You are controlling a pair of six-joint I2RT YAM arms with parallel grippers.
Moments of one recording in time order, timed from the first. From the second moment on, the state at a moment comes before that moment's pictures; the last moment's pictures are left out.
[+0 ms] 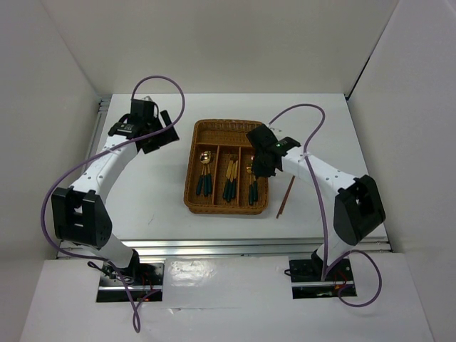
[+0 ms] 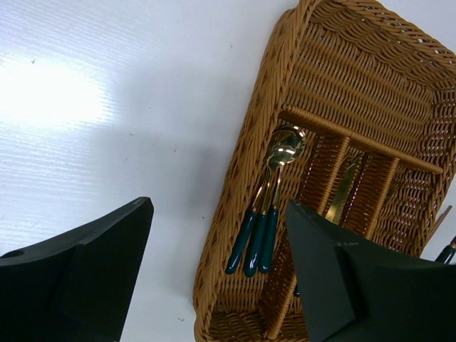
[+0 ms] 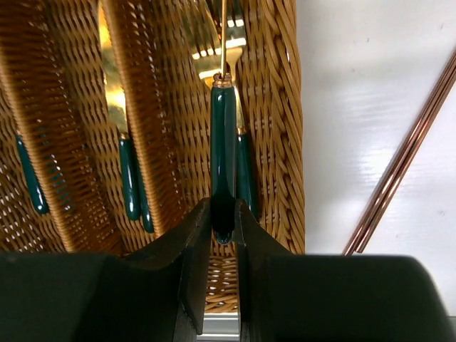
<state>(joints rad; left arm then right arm) -0.16 1.56 1.37 -0.61 -0.02 -0.58 0.58 1.61 1.26 -0.74 0.25 0.76</state>
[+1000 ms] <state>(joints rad) -0.16 1.57 1.37 -0.62 -0.08 -0.58 0.65 1.74 1.25 -0.78 0.19 0.76</state>
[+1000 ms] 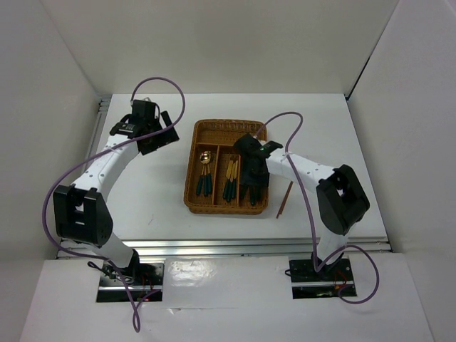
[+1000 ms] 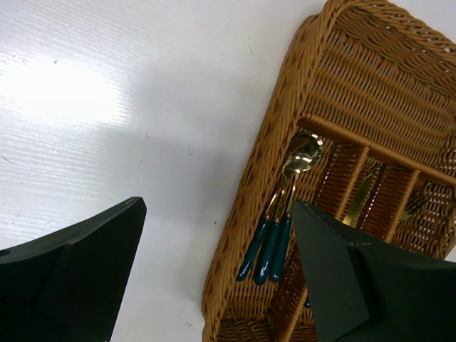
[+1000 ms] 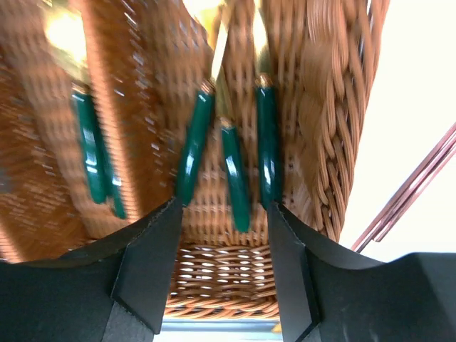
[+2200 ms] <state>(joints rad) -0.16 1.72 1.43 -0.67 -0.03 -0.50 0.26 1.62 0.99 -0.74 0.16 0.73</state>
